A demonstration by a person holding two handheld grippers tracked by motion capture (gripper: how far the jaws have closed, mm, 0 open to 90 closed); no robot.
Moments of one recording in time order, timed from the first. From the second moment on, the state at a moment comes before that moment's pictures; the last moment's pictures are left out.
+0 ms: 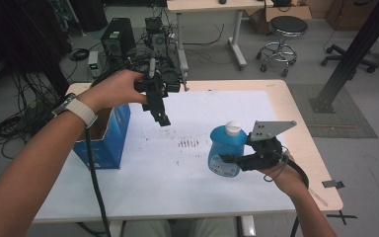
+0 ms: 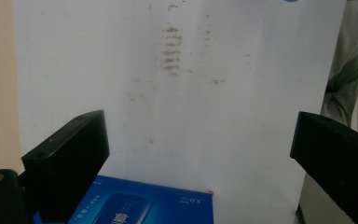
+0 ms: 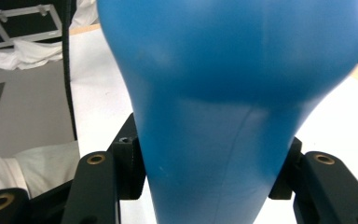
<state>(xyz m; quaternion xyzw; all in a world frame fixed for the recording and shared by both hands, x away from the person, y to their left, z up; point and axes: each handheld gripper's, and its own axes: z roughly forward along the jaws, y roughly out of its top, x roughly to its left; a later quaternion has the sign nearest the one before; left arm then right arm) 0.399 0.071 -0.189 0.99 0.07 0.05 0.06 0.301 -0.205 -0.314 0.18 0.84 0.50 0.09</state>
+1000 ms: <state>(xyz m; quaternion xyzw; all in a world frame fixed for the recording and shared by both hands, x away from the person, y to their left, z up) 0.347 0.076 -0.161 0.99 0.06 0.02 0.09 0.321 -0.152 -0.284 0.05 0.86 0.51 0.02</state>
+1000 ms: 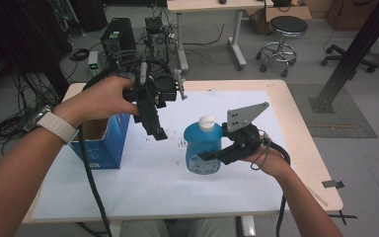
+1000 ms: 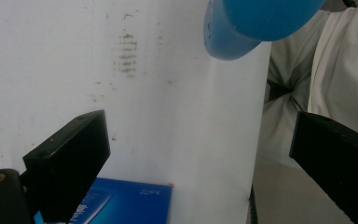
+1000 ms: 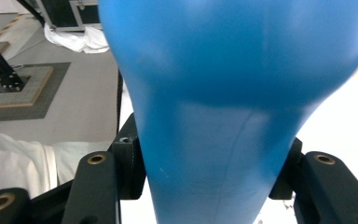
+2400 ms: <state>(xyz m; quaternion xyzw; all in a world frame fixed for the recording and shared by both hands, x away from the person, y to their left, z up) 0.331 0.057 -0.157 1.00 0.04 0.01 0.08 0.335 -0.109 -0.282 0.00 0.87 0.49 0.00</state>
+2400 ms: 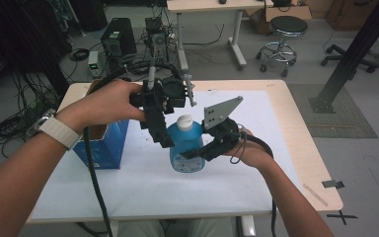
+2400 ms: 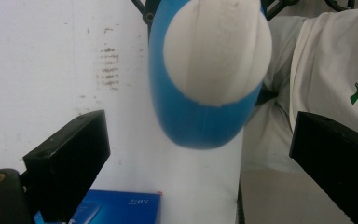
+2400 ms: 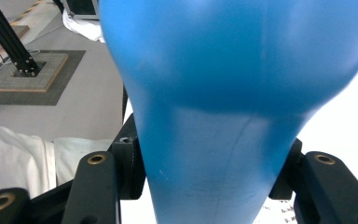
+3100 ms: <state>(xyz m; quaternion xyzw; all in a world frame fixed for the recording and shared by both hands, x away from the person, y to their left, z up) 0.331 0.041 -0.166 1.00 0.03 0.01 0.09 0.334 -0.103 -0.279 0.00 0.87 0.49 0.00</state>
